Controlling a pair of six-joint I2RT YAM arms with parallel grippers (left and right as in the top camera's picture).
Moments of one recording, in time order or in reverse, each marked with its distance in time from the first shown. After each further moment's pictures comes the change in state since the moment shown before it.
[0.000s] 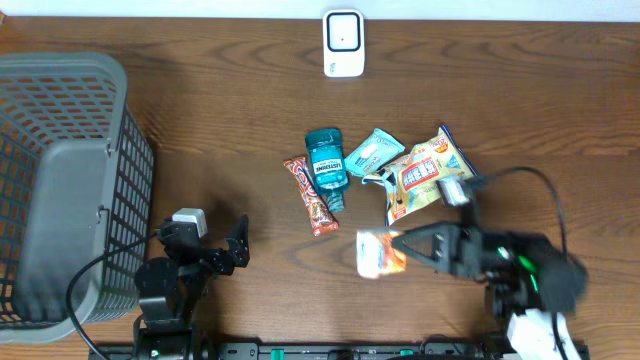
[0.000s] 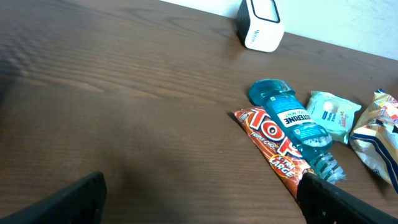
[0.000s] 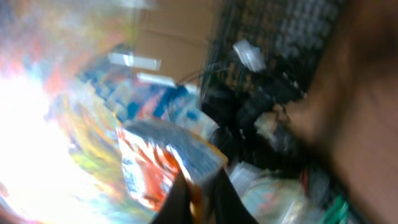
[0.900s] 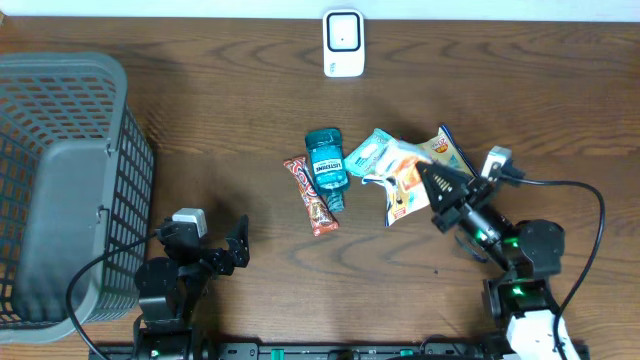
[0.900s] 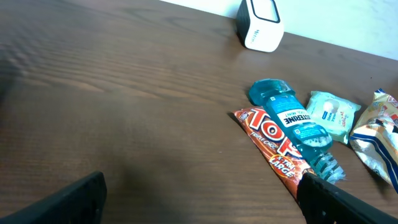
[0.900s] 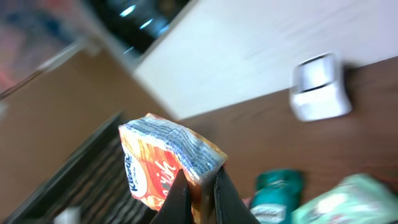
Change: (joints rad) left arm 0.000 0.000 0.000 0.000 0.000 0.000; right arm 0.031 0.005 -0.003 -0.579 0.814 -1.138
